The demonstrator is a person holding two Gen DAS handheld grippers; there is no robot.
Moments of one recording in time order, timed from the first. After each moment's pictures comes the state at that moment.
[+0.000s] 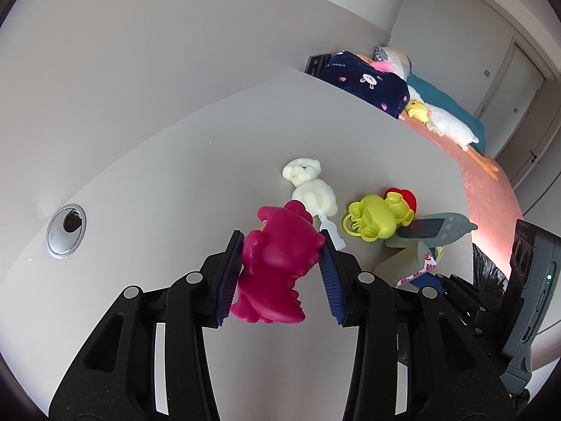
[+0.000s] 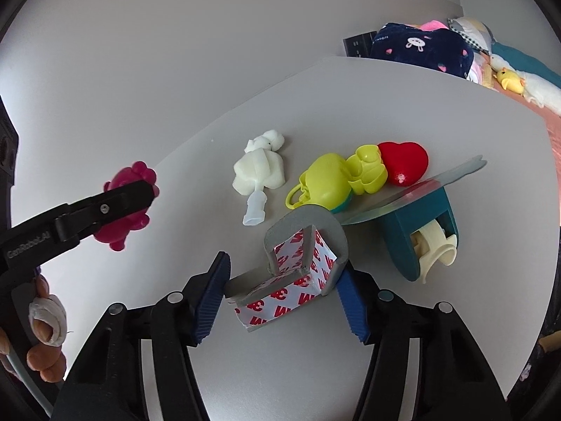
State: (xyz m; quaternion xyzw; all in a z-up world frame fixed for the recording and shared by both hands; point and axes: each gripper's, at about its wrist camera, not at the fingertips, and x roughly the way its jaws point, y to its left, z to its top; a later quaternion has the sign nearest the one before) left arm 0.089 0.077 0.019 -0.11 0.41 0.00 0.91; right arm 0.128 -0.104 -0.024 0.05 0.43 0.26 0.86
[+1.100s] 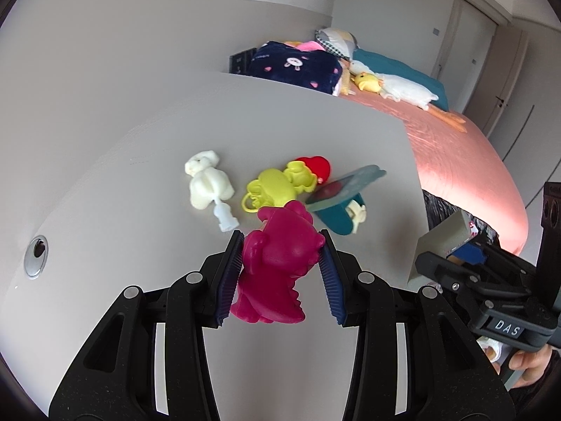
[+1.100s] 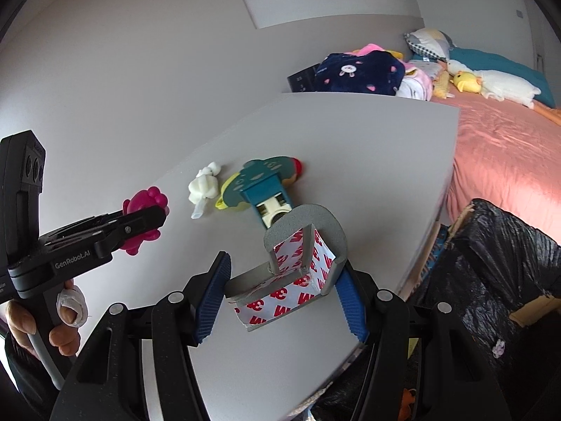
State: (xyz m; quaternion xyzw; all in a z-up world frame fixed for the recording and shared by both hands) left arm 0.073 -0.022 0.028 -0.03 0.40 -0.09 0.91; right arm 0.080 -0.226 0.010 0.08 0.39 0.21 0.89
